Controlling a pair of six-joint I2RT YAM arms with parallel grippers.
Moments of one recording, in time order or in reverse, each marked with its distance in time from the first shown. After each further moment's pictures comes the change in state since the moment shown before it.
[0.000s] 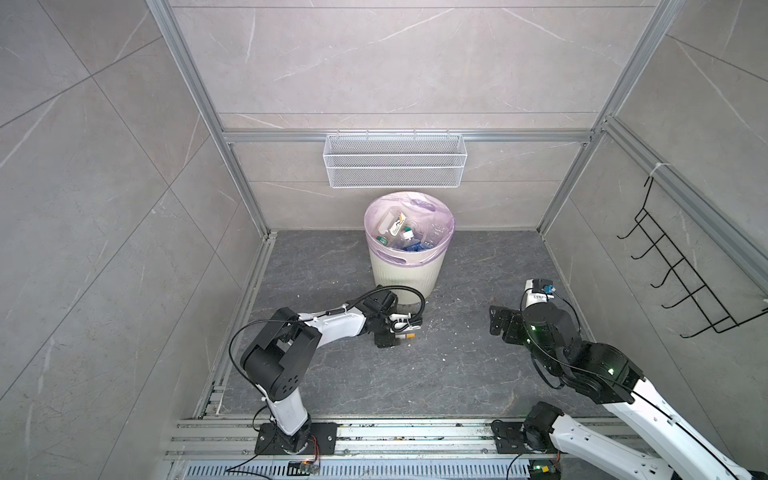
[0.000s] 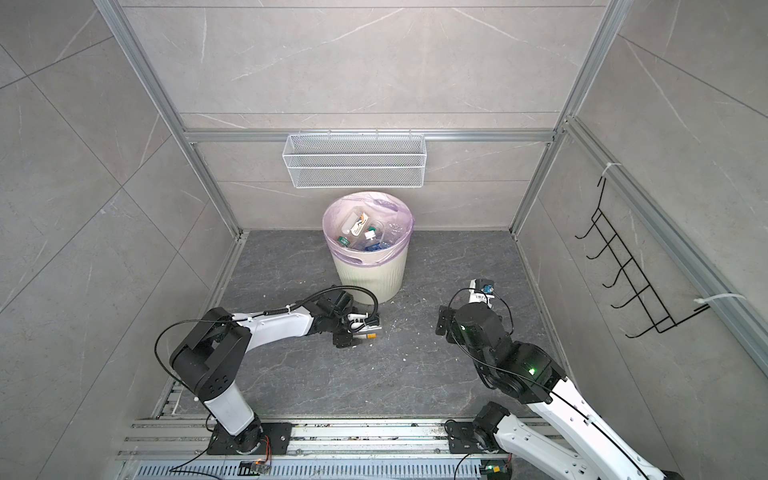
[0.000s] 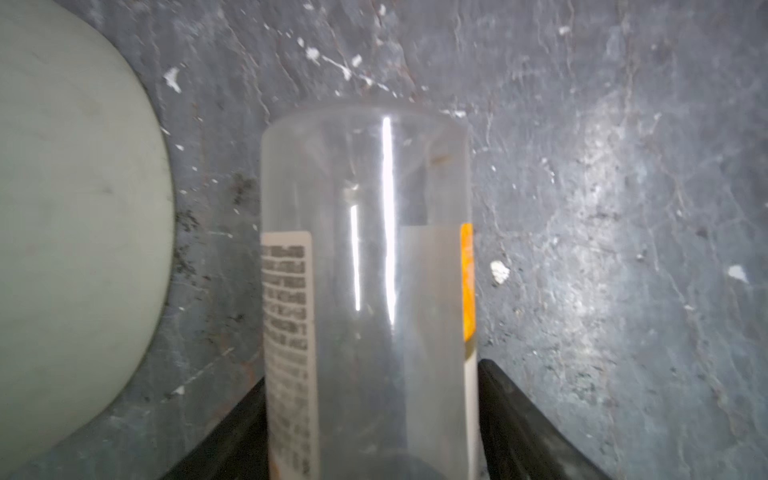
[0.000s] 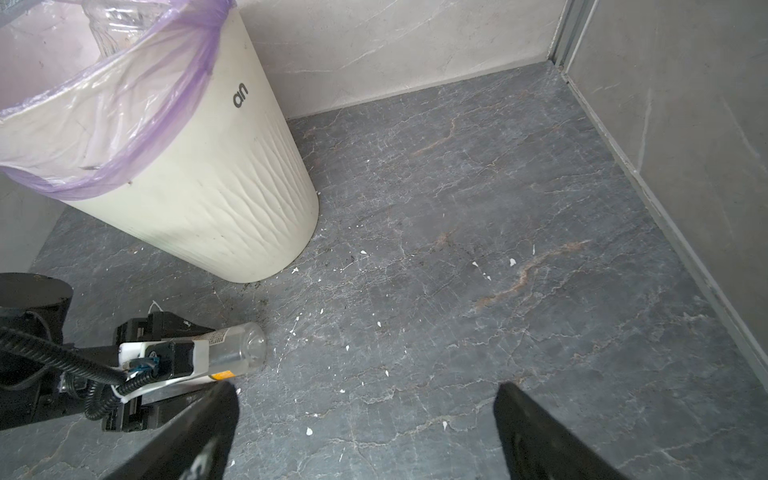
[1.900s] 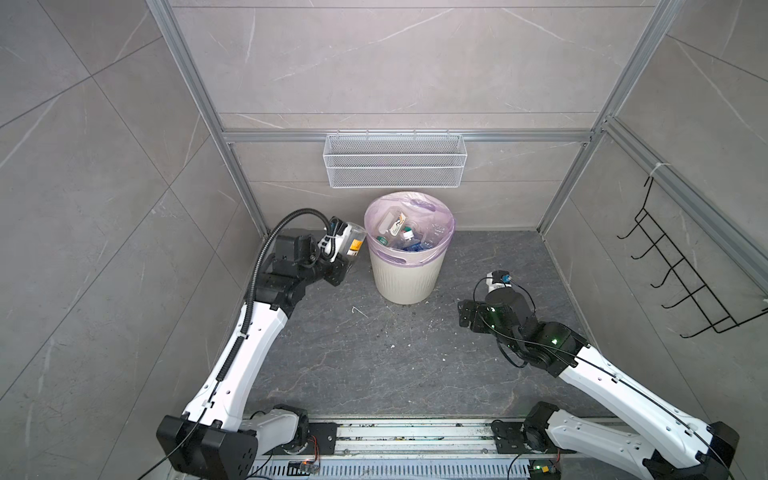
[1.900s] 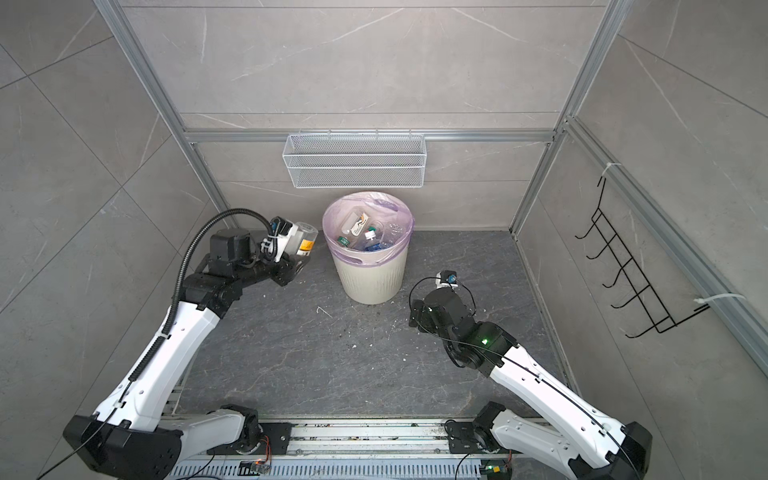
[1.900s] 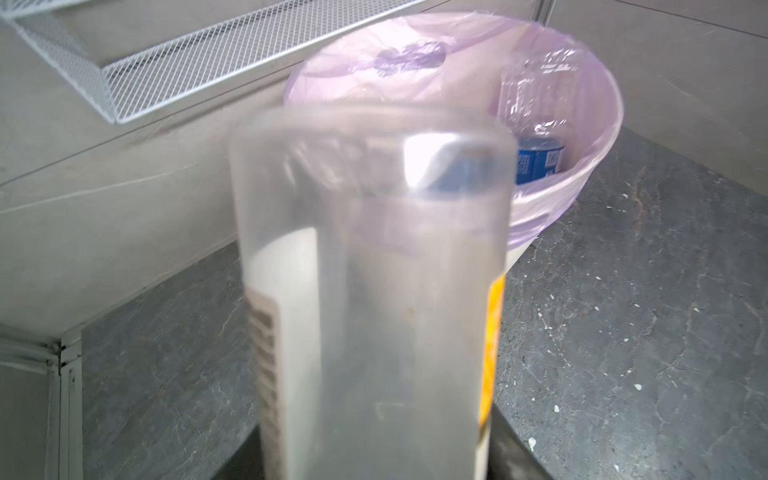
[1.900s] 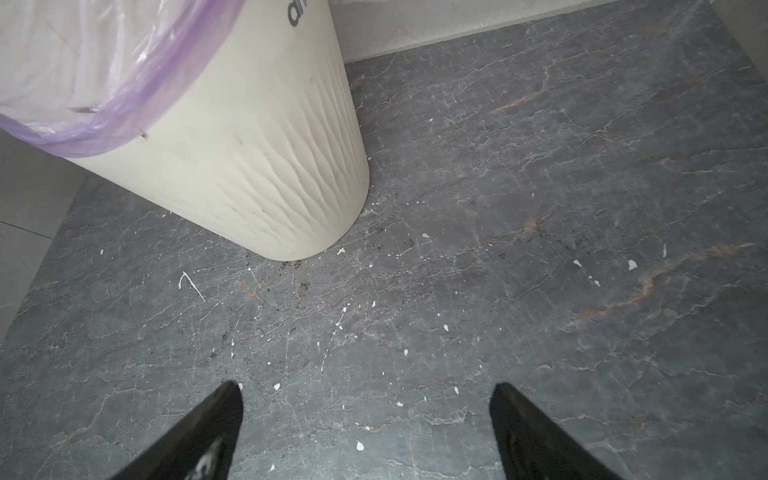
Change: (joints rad) left arm 0.389 -0.459 0.468 -0.292 0.097 -0.580; right arm 0.000 0.231 -0.045 0.249 -0.142 0.000
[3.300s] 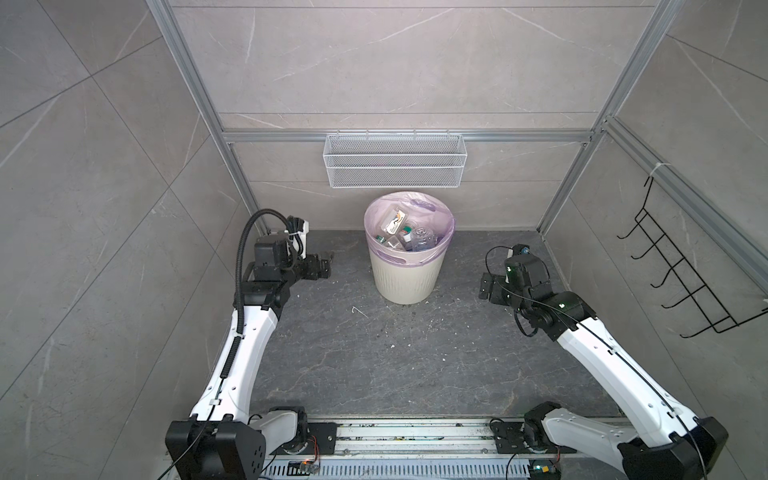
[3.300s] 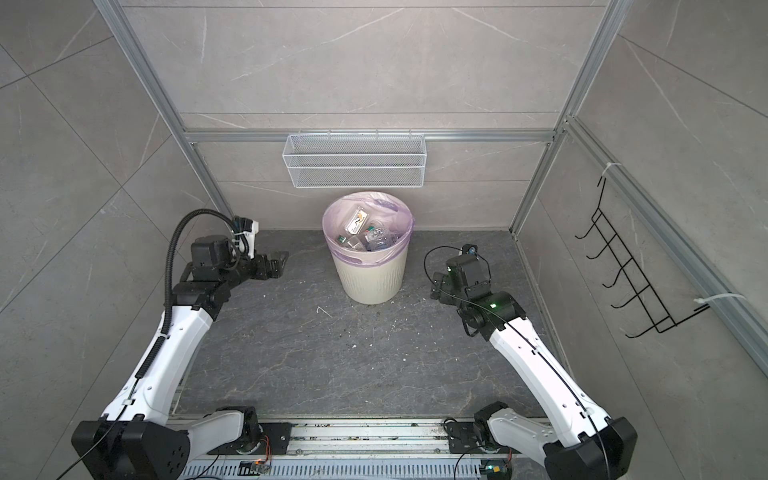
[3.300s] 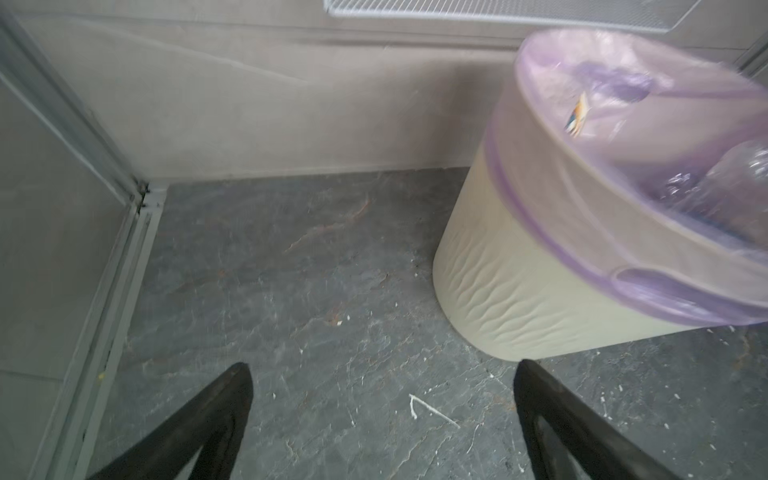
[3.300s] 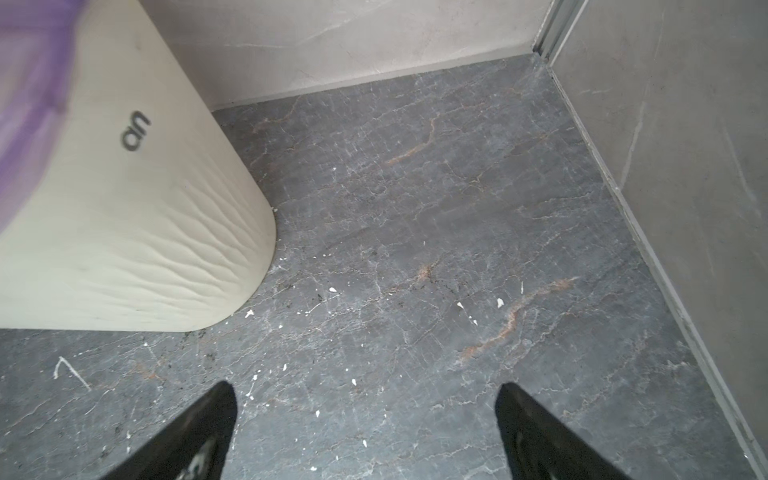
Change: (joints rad) left arm 0.273 -0.104 -0.314 0.158 -0.089 -0.273; right arm -0.349 0.179 0.202 -0.098 -0.051 -0.209
